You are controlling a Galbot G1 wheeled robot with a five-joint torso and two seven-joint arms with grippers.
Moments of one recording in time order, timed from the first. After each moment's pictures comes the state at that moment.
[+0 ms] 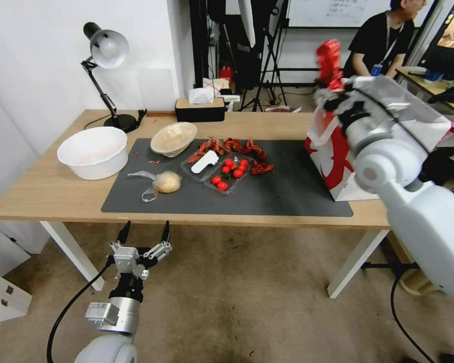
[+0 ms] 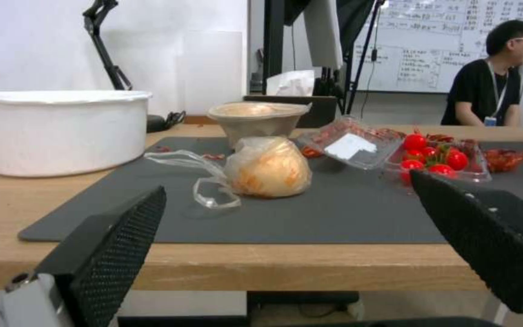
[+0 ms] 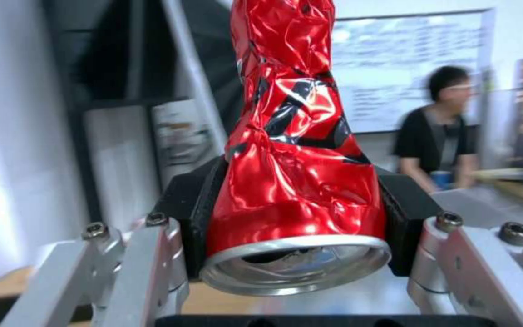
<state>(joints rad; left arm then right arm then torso) 1.70 -1.47 -0.56 -2.08 -0.21 -0.24 0.06 -0.54 0.84 0.16 1.88 0.92 -0.29 0.45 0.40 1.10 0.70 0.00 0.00</state>
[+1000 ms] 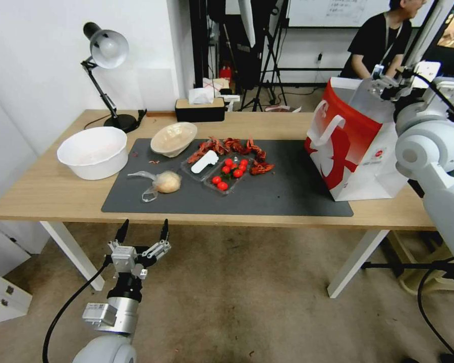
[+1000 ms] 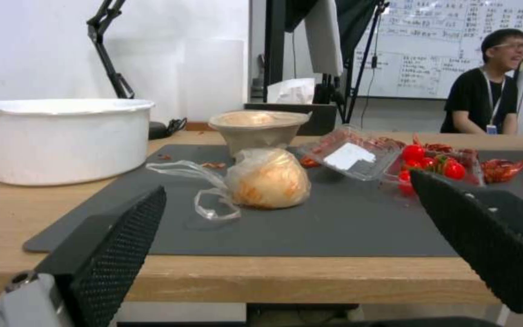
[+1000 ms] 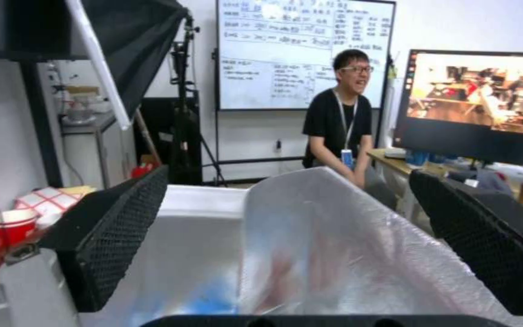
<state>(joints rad) 1.71 -1.48 -0.56 -2.11 -0.21 -0.23 0.07 -0.52 0.75 0.26 1.83 0.90 -0.44 0.63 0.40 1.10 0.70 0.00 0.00</state>
